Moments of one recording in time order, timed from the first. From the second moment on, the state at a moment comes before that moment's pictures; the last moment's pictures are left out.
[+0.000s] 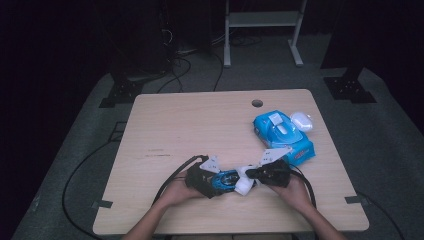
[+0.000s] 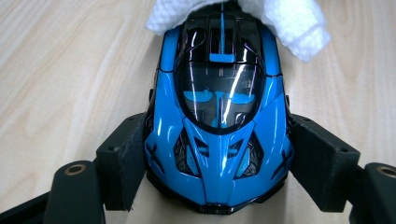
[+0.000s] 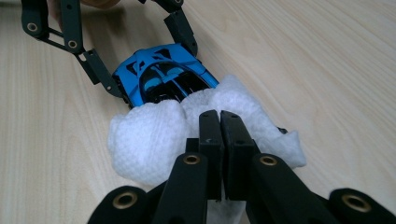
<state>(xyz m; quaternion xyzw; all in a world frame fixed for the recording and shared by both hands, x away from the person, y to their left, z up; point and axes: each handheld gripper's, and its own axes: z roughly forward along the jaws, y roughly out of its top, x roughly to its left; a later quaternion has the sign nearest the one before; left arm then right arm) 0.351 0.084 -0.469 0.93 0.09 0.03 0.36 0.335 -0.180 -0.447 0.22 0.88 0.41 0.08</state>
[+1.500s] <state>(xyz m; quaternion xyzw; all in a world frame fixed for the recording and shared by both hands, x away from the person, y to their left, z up) 0.345 0.091 -0.477 0.92 0.10 0.05 0.39 0.334 -0.160 -0.450 0.20 0.88 0.41 0.09</state>
